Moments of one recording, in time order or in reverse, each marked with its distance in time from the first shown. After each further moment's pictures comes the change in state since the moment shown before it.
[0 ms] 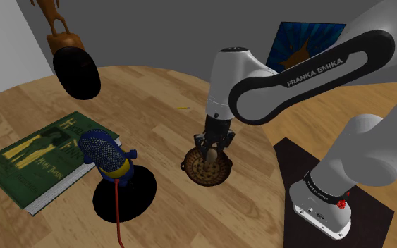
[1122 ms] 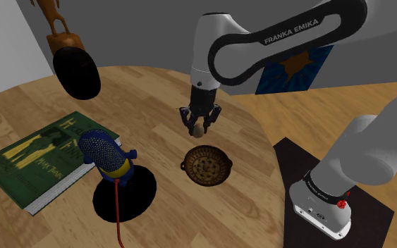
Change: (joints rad) arm -0.066 0.113 -0.052 0.268 -0.111 -0.166 0.001
